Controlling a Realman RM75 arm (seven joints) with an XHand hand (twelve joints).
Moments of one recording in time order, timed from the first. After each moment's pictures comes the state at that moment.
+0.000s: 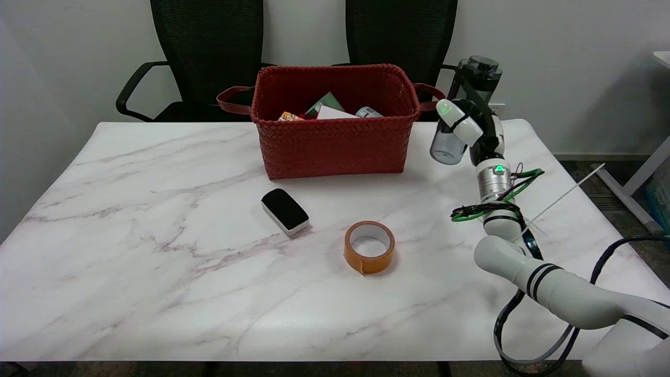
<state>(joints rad) 0.41 -1.10 -2.02 0.74 1.25 0.82 1.13</state>
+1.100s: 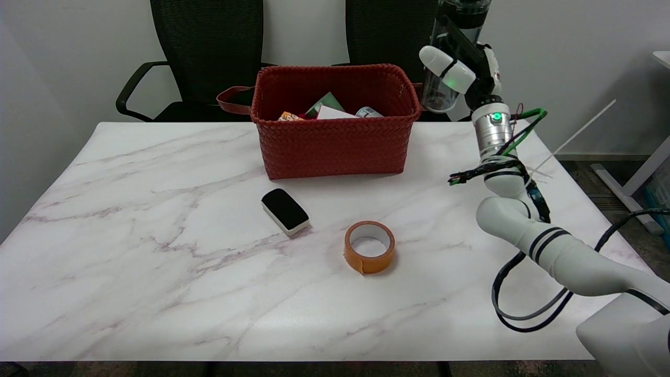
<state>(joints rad) 0.50 -1.06 -1.92 0.87 0.97 0.76 1.13</state>
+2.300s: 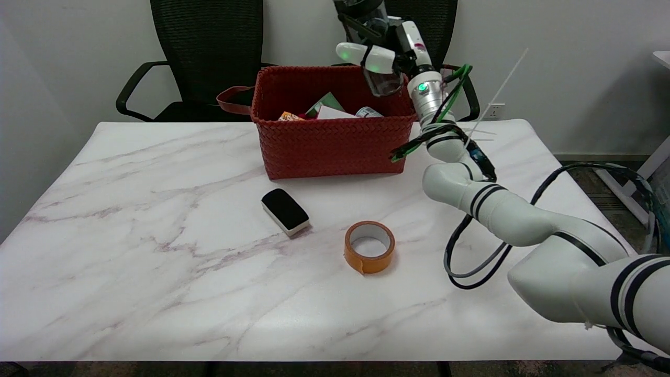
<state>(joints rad) 0.84 -1.27 -2.06 0.53 0.76 0.73 0.91</state>
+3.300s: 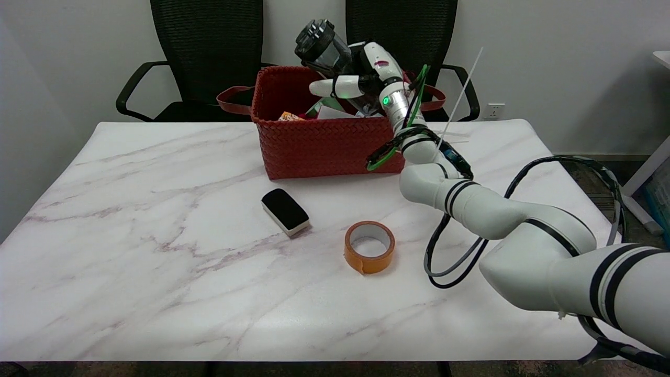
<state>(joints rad) 0.93 -1.39 -2.08 0.34 0.69 0.67 0.56</state>
